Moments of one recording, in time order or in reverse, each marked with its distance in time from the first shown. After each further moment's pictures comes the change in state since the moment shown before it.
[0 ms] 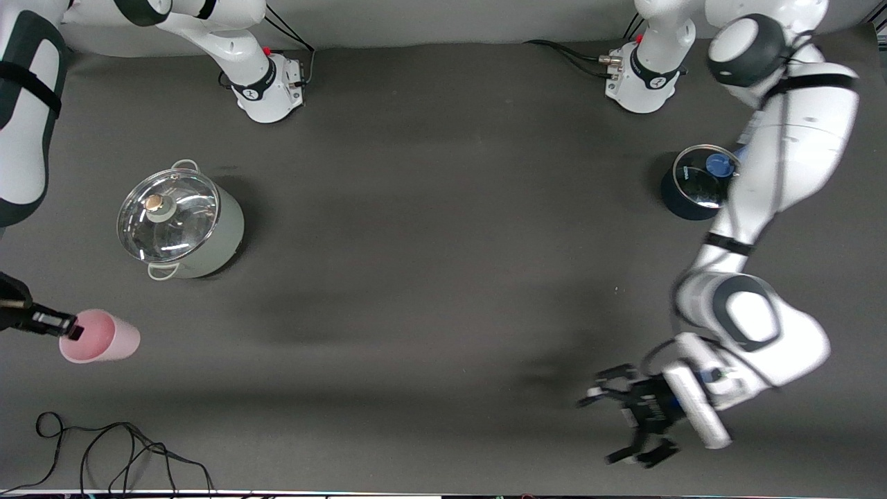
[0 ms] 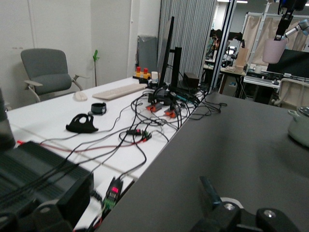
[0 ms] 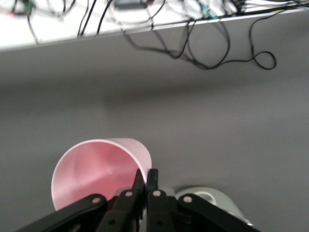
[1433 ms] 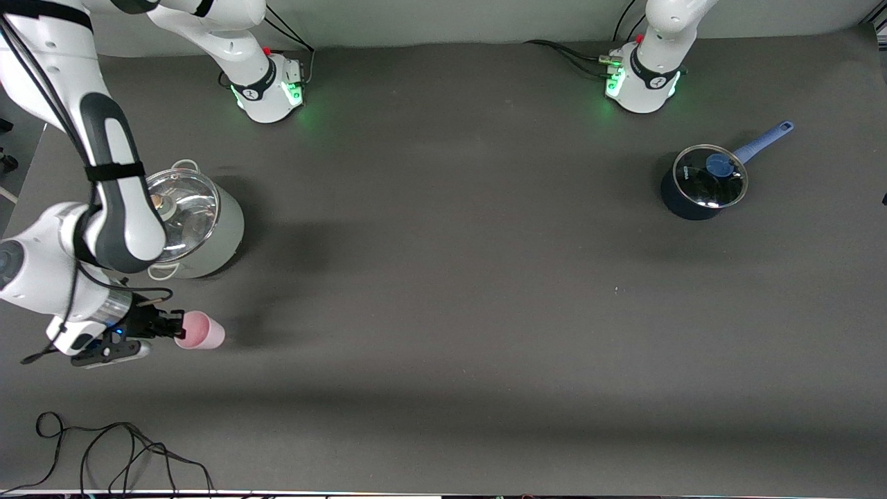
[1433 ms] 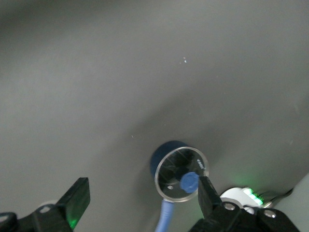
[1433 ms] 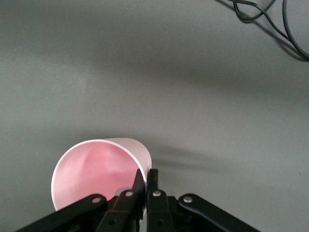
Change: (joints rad) left arm 0.473 -0.634 0.028 -0.055 0.976 -1.044 -1.012; right arm -0.030 0.010 -0.001 -0.713 0.191 0.773 -0.410
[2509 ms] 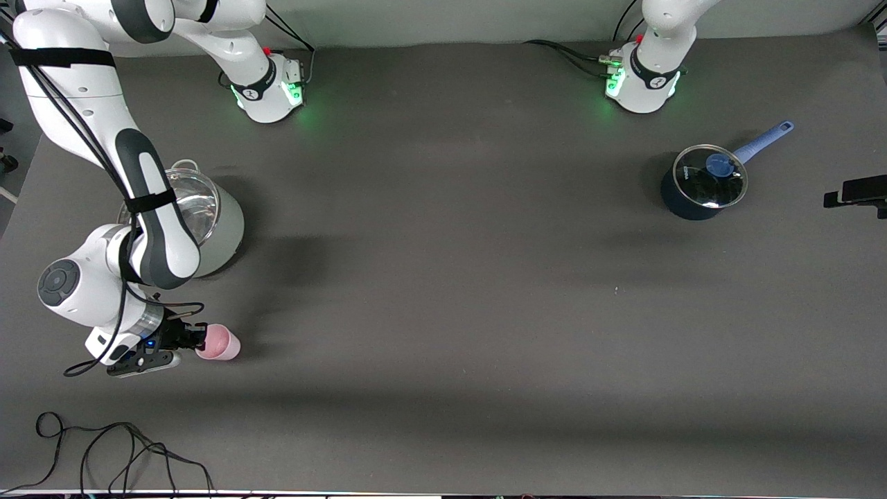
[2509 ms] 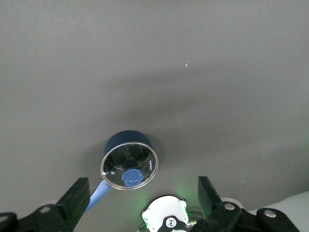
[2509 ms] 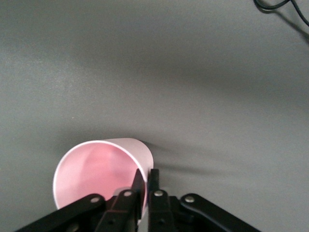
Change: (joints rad) left arm -0.130 -0.021 -0.001 -0.016 0.005 -0.064 -0.512; right arm 0.012 0.090 -0.001 0.011 -0.010 0.092 -0.003
